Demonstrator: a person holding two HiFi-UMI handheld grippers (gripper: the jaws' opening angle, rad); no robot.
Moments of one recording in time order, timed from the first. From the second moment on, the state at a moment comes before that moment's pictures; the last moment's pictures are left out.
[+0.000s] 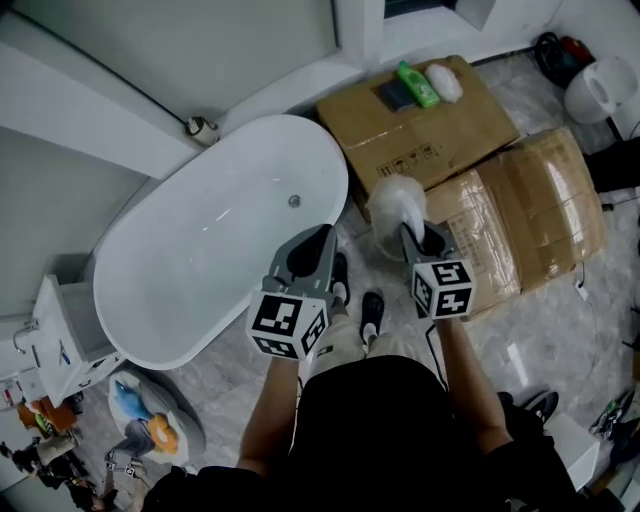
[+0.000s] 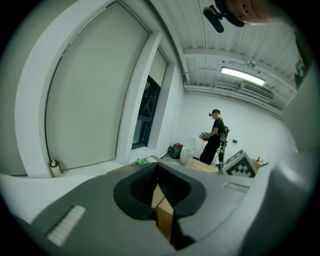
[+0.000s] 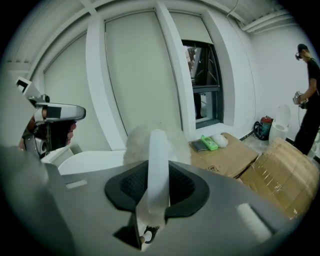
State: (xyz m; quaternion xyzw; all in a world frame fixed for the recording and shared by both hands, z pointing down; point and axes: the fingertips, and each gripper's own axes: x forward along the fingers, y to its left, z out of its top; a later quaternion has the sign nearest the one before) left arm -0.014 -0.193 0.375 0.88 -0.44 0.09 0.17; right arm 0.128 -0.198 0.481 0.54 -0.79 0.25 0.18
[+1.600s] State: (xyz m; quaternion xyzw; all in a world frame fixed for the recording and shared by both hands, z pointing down) left arm 0.044 -0.373 0.525 0.91 -0.29 0.18 0.23; right arm 0.153 -0.381 0.723 0.58 -0.68 0.37 0.28
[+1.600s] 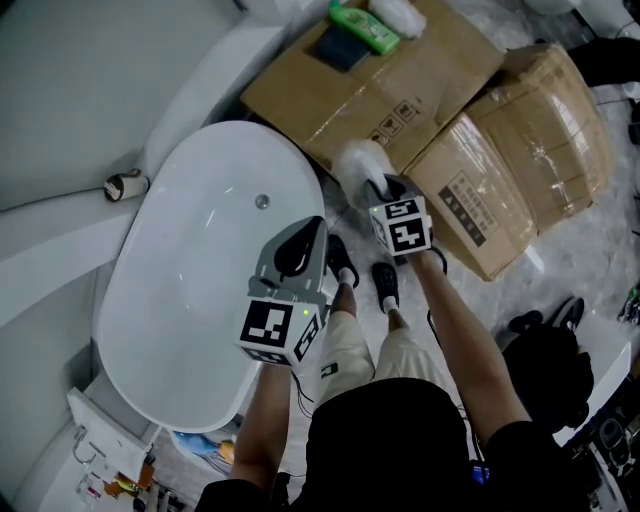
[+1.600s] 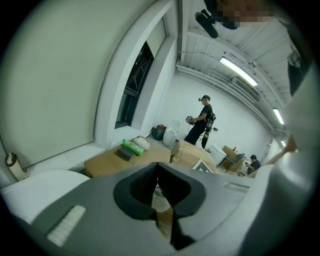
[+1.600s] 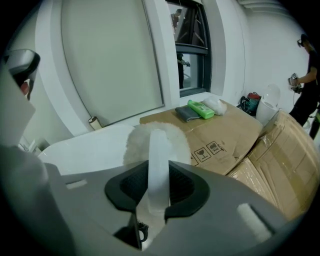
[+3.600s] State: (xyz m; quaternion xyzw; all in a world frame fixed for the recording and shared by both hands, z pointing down) left arm 0.026 -0.381 0.592 0.90 -0.28 0.22 0.25; right arm 0.161 -0.427 0.798 0.60 -0.64 0.38 0.29
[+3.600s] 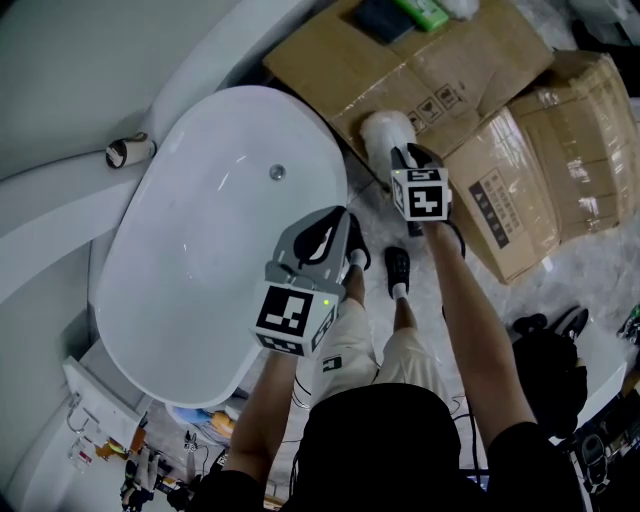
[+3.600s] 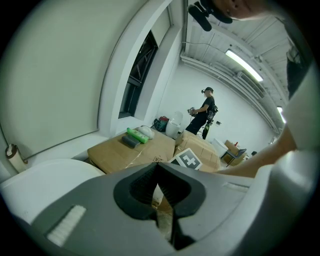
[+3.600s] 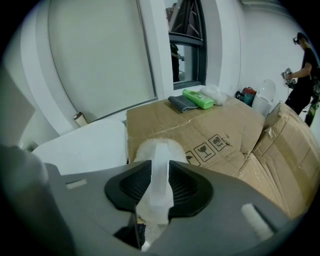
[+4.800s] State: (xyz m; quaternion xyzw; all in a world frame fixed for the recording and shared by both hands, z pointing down) left arm 0.016 -0.255 0.512 0.89 -0.36 0.17 0.22; right arm 0.140 -0.301 0.633 0.56 -0.73 0.26 0.30
